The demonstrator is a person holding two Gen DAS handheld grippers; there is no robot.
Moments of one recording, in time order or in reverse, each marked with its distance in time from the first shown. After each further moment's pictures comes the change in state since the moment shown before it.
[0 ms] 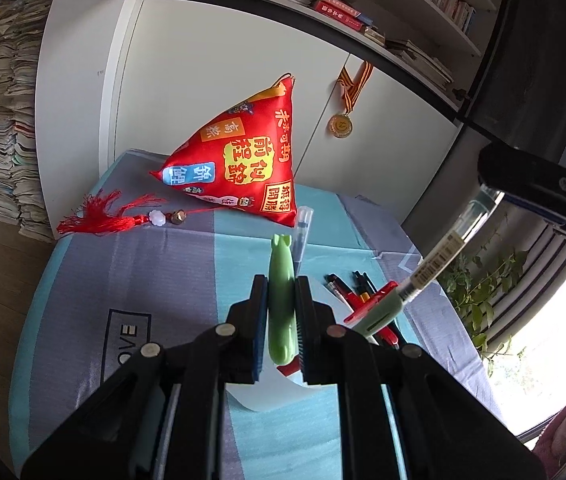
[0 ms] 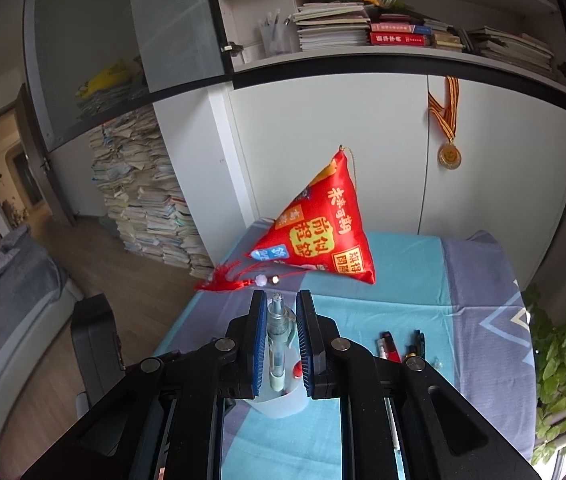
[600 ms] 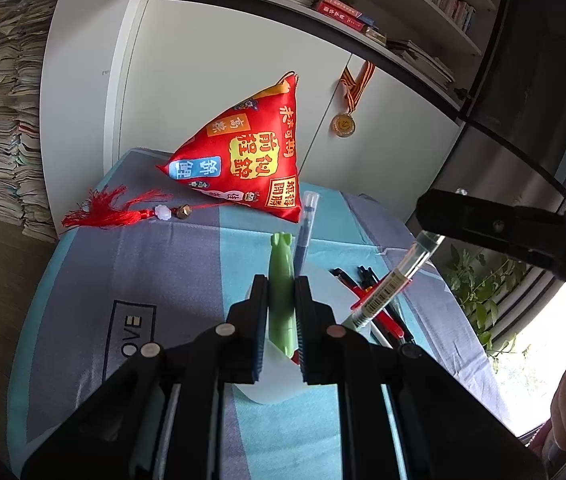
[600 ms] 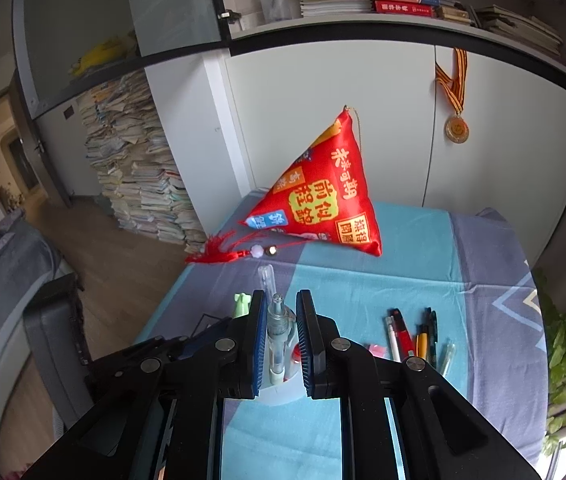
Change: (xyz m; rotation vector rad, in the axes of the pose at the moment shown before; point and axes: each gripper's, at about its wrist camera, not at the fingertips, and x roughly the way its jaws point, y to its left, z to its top) left arm -0.005 0.001 -0.012 0.017 -0.014 0.017; right arm 0.033 0.001 -0.019 -0.005 0.087 -0.011
